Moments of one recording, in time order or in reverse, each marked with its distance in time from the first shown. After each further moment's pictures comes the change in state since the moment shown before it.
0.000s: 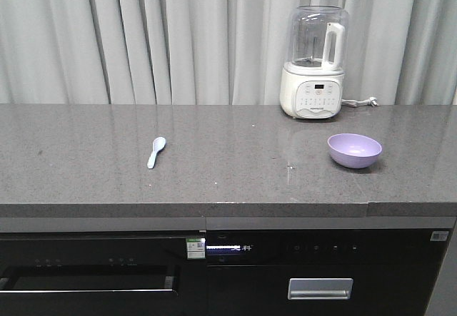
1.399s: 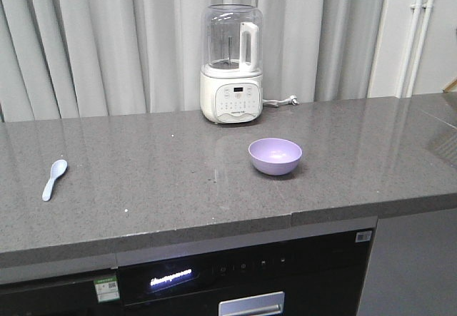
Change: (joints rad) left arm 0.000 0.000 0.000 0.000 0.000 -0.001; right arm 0.000 0.000 0.000 0.000 0.000 0.000
